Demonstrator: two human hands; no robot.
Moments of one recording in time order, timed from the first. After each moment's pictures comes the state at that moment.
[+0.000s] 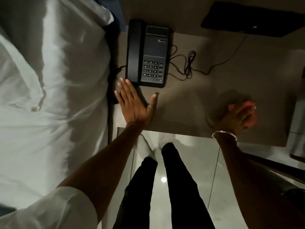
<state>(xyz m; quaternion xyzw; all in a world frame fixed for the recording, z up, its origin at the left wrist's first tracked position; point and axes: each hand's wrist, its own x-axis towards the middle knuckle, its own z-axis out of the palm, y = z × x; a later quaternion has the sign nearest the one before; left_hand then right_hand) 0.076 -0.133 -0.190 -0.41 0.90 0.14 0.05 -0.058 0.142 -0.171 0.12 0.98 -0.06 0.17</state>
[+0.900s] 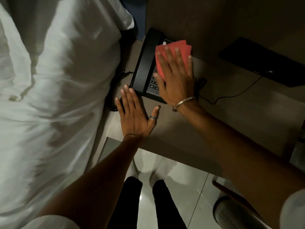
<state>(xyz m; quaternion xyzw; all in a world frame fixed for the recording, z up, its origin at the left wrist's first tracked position) 0.060 -0.127 -0.214 -0.45 0.88 0.11 -0.01 -0.123 -0.111 -0.166 -0.50 0.86 -0.06 0.04</state>
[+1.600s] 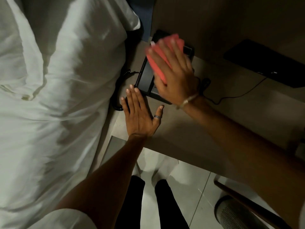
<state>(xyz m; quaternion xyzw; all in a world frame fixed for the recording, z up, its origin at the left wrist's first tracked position) 0.060 -0.126 -0.211 -0.46 0.88 0.12 0.00 -0.115 -0.123 -0.133 -0.58 0.80 -0.14 0.00</state>
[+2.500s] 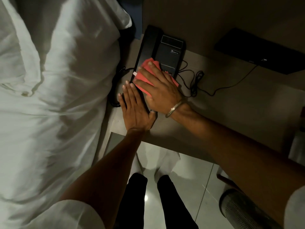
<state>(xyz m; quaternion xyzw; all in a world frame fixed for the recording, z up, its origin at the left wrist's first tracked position) 0.067 -0.129 -0.223 -0.44 0.89 0.13 -0.03 -0.069 -0.093 -0.123 -0.62 0.77 -0.05 0.14</state>
